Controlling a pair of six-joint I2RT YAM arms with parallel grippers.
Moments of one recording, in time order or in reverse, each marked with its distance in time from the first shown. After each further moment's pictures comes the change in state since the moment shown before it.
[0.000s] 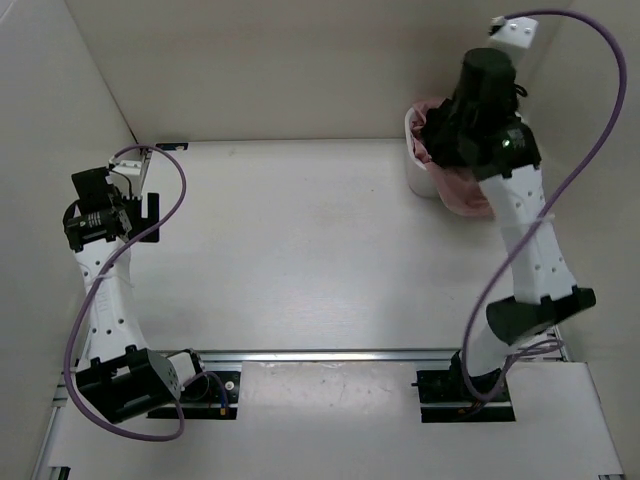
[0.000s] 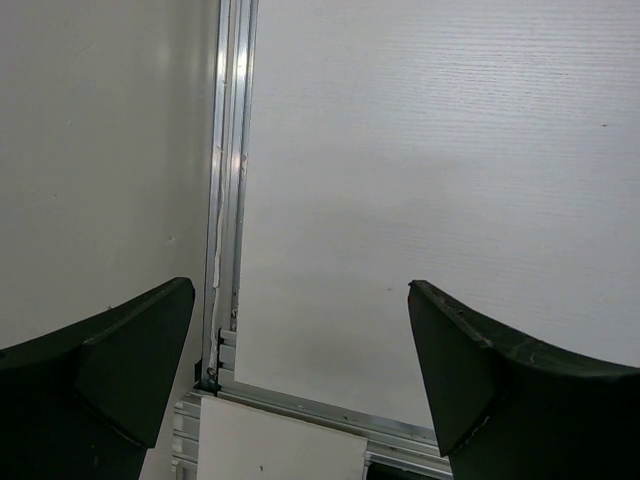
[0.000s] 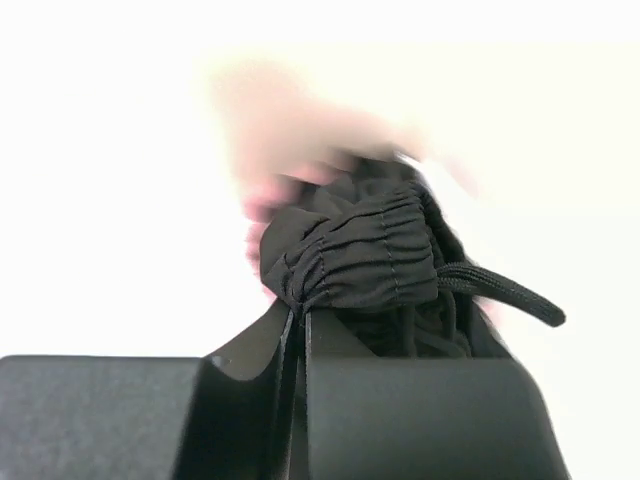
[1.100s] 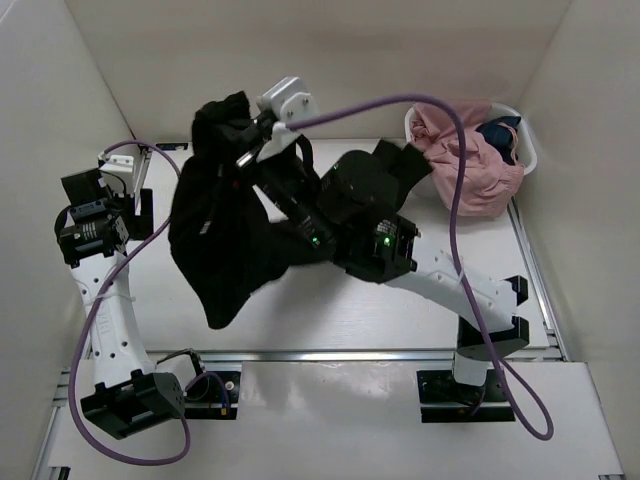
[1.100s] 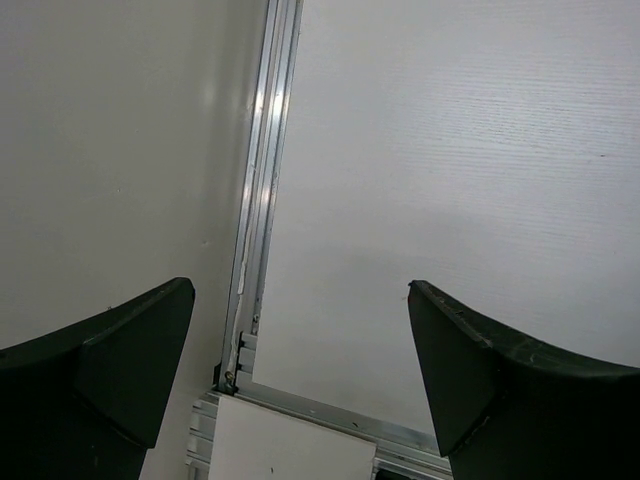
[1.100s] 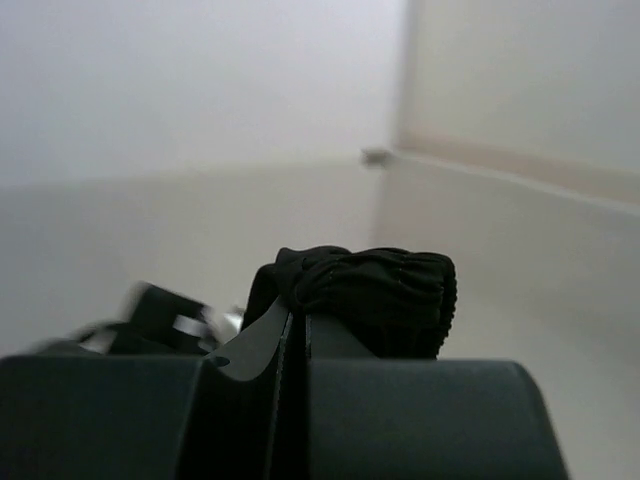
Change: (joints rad) left arm 0.000 -0.086 0.043 -0.016 -0.023 -0.006; right arm 1.119 0.166 0.260 0.649 -0.330 -0.456
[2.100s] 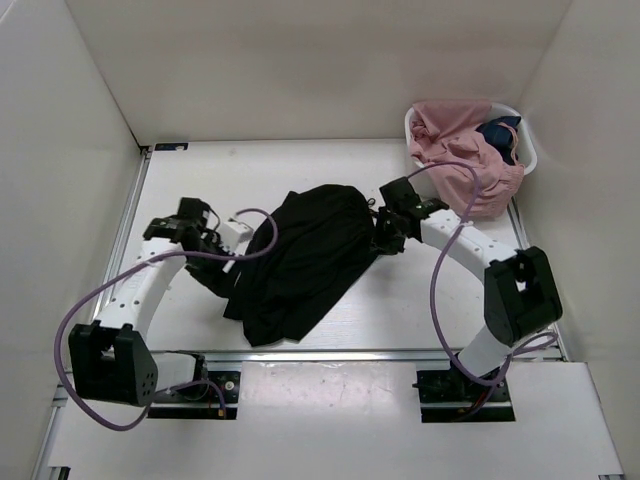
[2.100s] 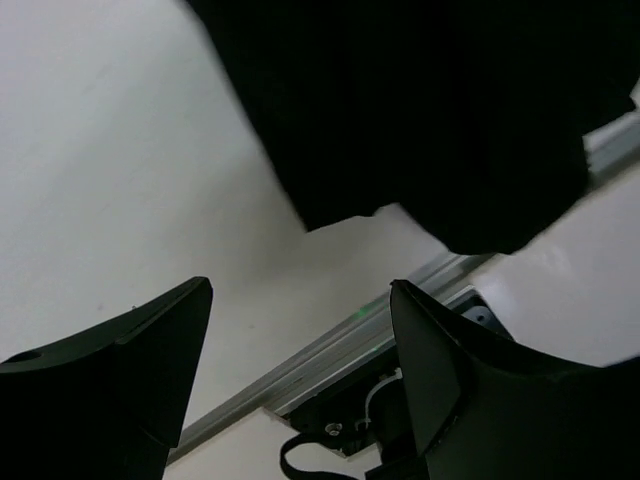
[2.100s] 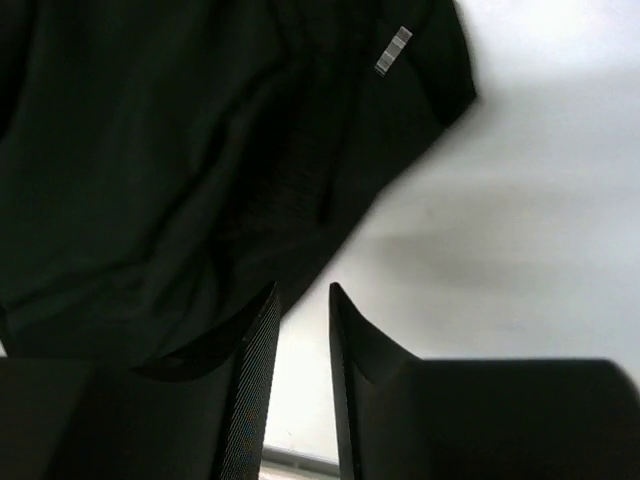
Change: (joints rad) left arm -0.451 0.151 -0.328 -0.173 0.281 0.154; right arm -0.934 -0.210 -1.253 -0.606 -0.449 1.011
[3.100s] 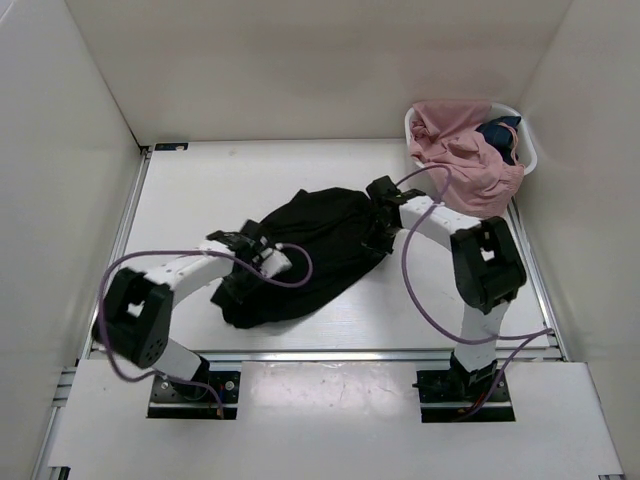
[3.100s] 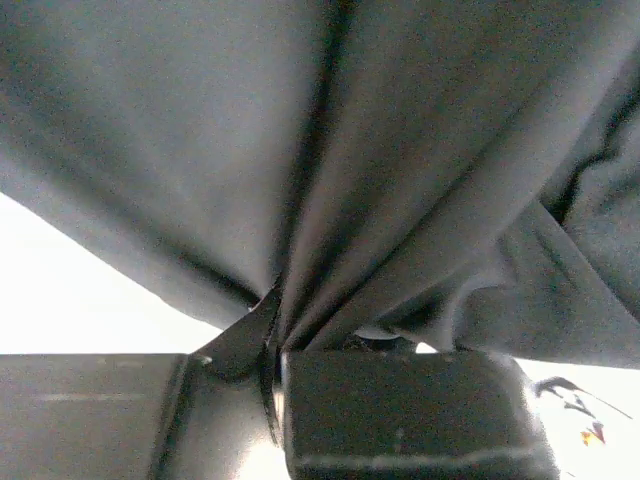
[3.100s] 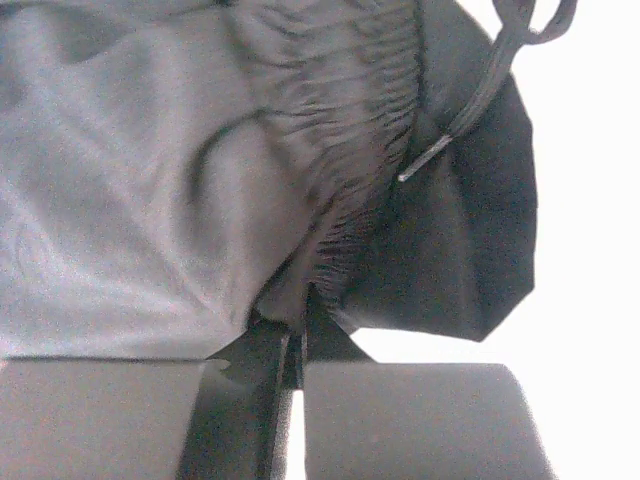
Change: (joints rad) left arm -0.431 0.296 -0.145 0.249 -0.211 -0.071; right arm -0.011 0.323 0.182 -0.053 -0.084 0.071
